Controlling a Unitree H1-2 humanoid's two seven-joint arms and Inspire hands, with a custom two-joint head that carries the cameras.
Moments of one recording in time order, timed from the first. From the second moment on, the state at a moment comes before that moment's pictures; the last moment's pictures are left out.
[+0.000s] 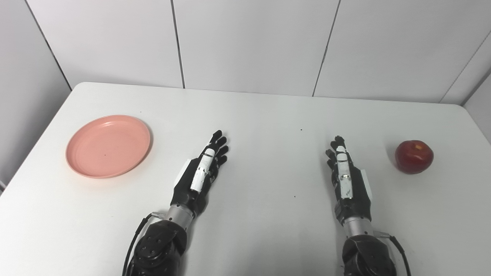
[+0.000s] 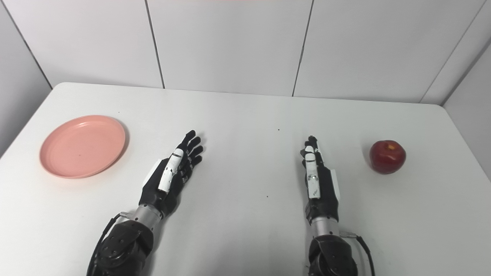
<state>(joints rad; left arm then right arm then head) -0.10 -0.02 -0.10 -0.09 -0.14 0.22 -0.15 -0.07 0.07 0.00 -0.13 0.03 0.18 -0.06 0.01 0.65</state>
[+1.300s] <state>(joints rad) -0.10 -0.08 -0.16 0.04 -0.08 0.03 -0.13 -0.06 0.00 -0.01 -0.03 0.09 0.00 0.02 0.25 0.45</state>
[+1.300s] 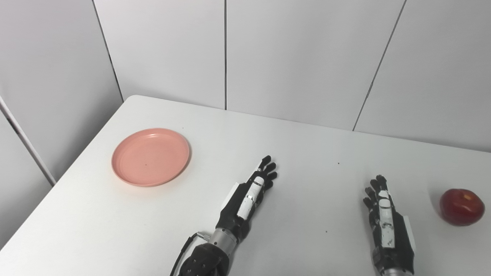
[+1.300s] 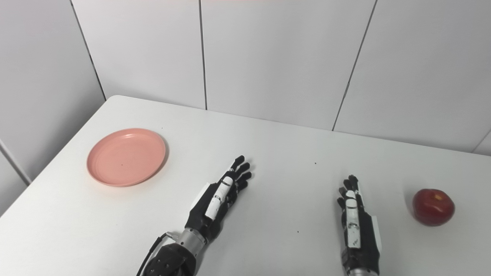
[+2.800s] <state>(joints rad) -0.19 0.00 -0.13 -0.15 -0.08 0.21 -0.18 -0.06 -0.01 -0.01 -0.03 0.11 0.00 0.03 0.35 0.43</state>
